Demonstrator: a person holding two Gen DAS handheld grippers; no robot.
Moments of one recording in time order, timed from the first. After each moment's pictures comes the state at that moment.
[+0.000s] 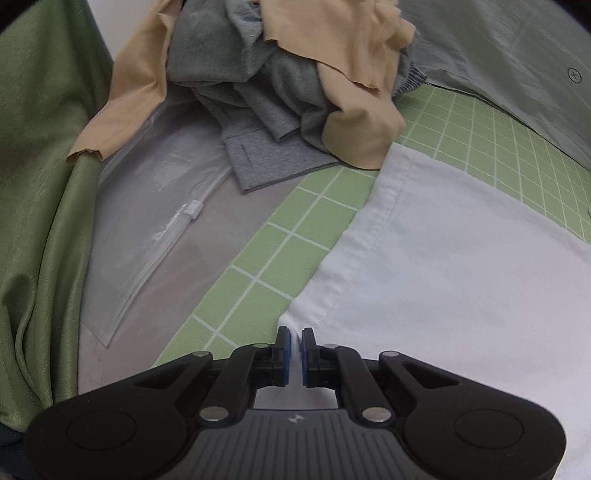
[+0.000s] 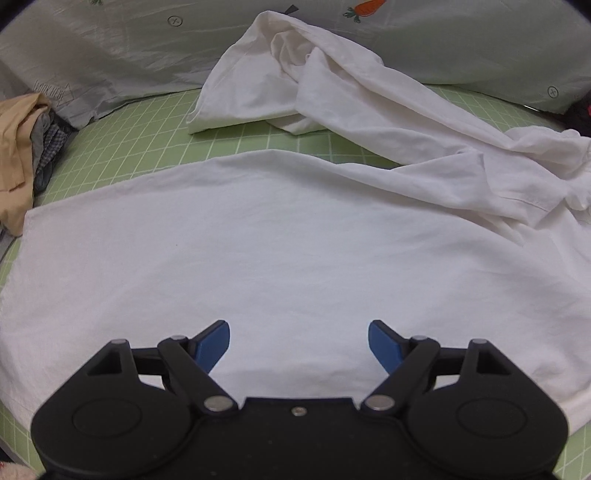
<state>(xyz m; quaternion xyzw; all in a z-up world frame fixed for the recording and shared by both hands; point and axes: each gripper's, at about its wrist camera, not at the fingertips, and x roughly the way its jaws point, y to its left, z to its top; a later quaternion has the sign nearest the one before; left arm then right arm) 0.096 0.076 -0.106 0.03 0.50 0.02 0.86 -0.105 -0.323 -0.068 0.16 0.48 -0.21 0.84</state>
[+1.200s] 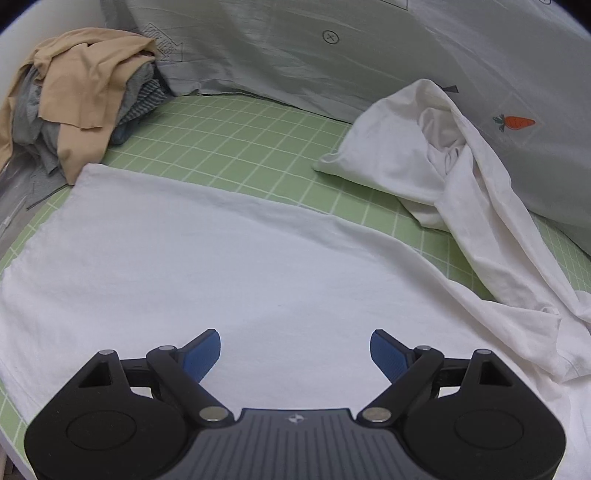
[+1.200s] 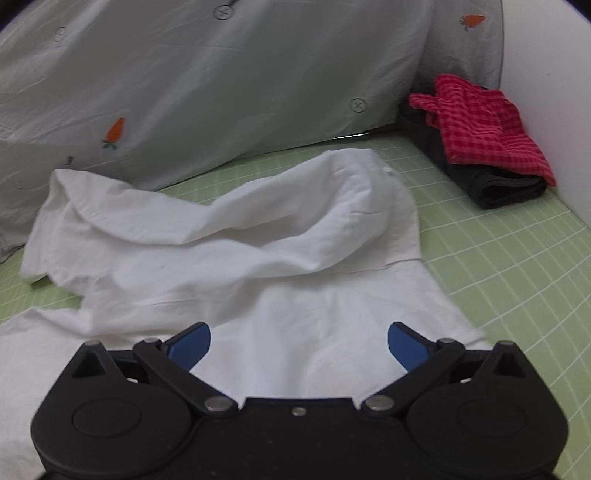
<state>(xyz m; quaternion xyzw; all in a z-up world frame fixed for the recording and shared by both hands) -0.015 -0.269 -0.048 0.01 0.49 -0.10 0.87 -0.267 -0.624 -0.075 0.19 0.35 -0.35 0.85</state>
